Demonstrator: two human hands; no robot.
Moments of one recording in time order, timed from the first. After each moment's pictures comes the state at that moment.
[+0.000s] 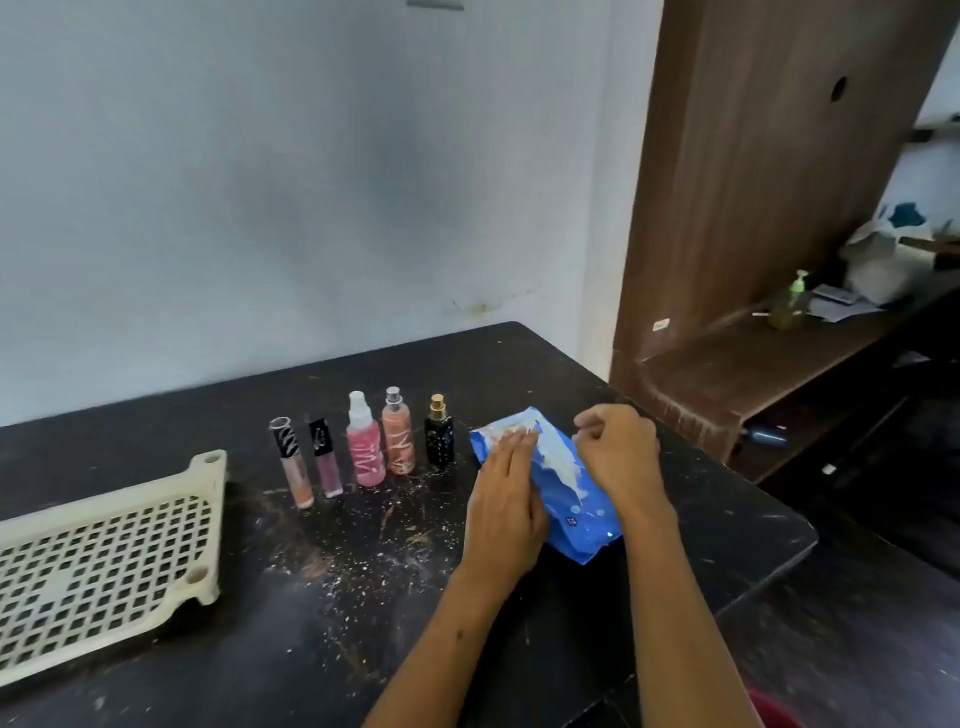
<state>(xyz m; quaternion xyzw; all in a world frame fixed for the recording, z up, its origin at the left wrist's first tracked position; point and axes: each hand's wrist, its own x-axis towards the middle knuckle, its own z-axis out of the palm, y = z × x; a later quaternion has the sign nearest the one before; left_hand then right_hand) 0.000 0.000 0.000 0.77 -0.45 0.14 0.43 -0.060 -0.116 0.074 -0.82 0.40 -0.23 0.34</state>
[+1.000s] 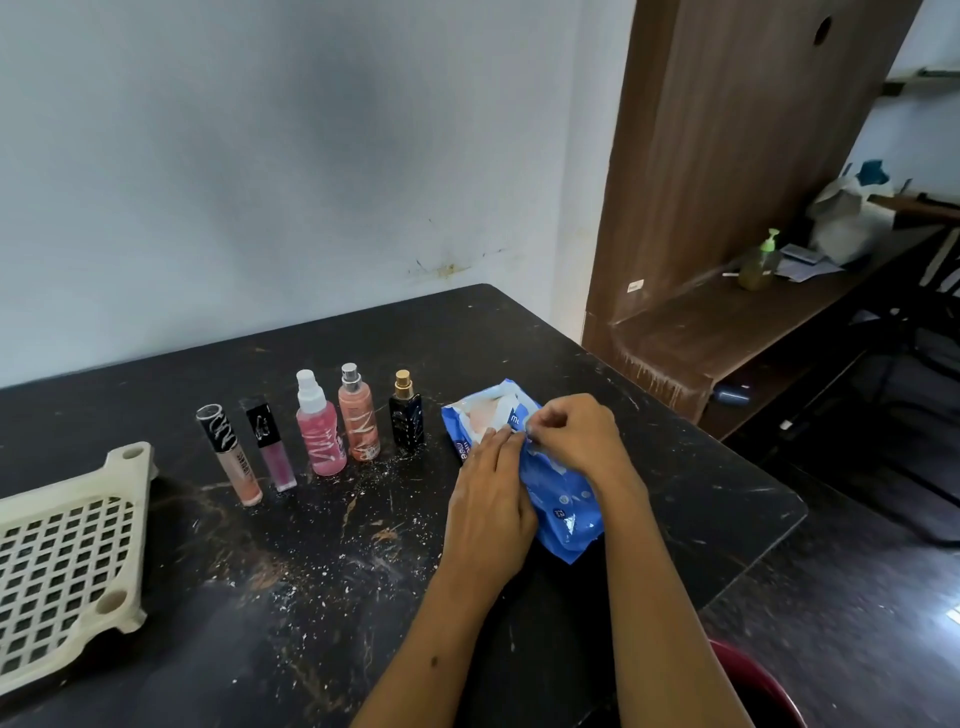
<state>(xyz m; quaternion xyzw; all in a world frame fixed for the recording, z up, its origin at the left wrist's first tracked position) 0.003 -0.006 -0.009 0.81 -0.45 0.11 0.36 -0.031 -0.133 0.045 -0.84 0.36 -0.12 0.38</state>
